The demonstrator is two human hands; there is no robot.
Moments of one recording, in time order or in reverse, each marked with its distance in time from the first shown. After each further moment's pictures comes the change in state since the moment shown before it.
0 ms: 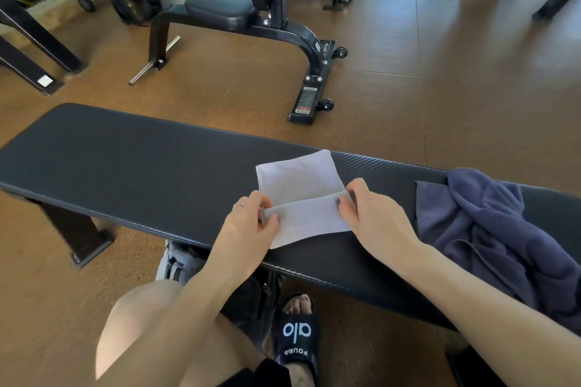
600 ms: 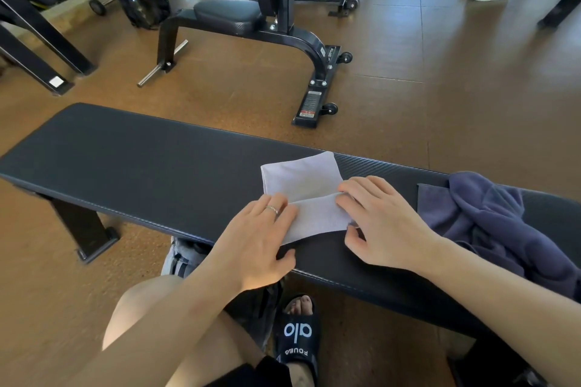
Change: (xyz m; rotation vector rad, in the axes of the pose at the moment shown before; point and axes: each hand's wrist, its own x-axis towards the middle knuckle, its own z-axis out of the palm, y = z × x) left_hand -0.009 0.004 -0.010 0.594 -0.090 0.592; right_hand -0.003 0.013 -0.017 -0.361 0.071 -0.564
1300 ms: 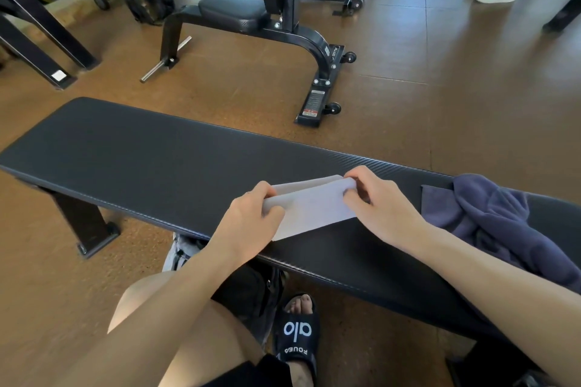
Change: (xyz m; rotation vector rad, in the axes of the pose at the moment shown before) left_hand 0.014 -0.012 -0.009 -0.694 -0.018 -0.562; right_hand 0.021 -0.002 -0.006 0.712 -0.019 0.466
